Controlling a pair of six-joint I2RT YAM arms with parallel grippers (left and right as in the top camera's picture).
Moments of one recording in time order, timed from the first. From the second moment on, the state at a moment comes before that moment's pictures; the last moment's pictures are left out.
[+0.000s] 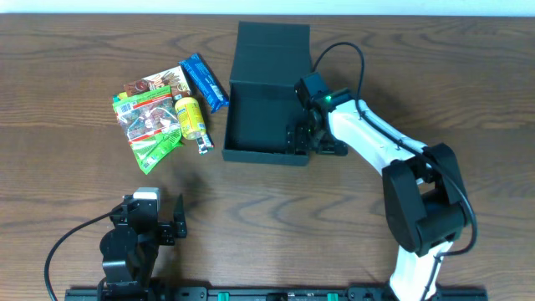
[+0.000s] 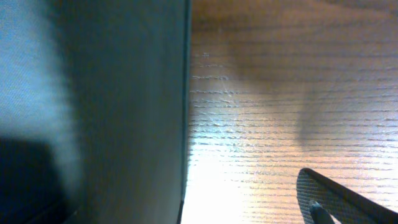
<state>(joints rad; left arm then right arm) 0.05 0.01 0.16 -0.62 0.10 0.05 0.43 2.00 1.40 -0.87 -0.04 0.47</state>
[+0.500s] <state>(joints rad) 0.05 0.01 0.16 -0.62 0.10 0.05 0.39 1.60 1.59 -0.74 -0.08 0.34</state>
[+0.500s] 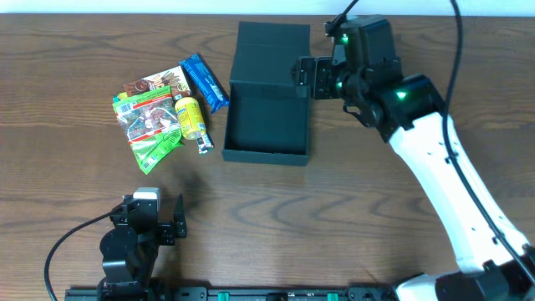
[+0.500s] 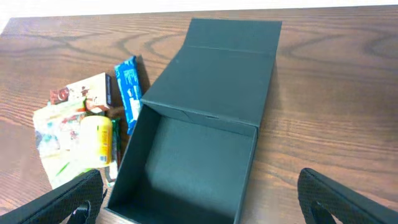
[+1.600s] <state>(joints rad) 0.05 0.31 0.47 -0.62 0.25 -0.32 0.42 1.61 1.58 -0.81 -0.16 0.09</state>
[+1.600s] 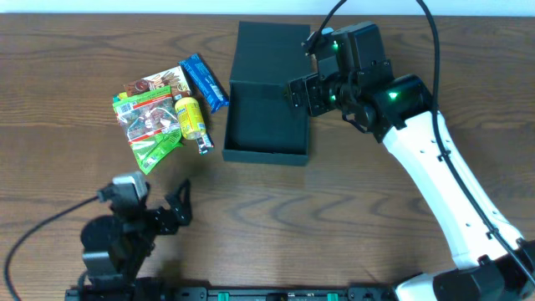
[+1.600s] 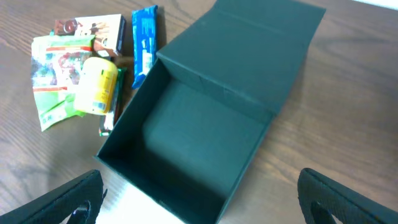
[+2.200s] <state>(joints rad) 0.05 1.00 0.92 -0.82 0.14 -0.15 0.36 1.61 1.58 -0.70 -0.16 -0.10</state>
